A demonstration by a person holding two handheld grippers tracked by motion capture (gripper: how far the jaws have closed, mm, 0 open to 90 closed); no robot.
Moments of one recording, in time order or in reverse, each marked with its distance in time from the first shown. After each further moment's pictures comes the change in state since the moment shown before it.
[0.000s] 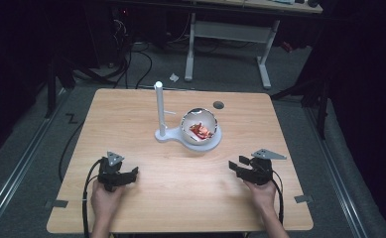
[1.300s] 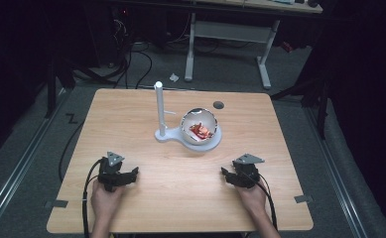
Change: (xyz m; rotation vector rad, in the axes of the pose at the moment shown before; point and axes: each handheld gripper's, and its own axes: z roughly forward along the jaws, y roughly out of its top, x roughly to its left) left arm 0.000 0.000 0.000 0.003 -0.001 -0.001; right arm 0.015 -0.020 0.039 0.123 -0.134 -0.156
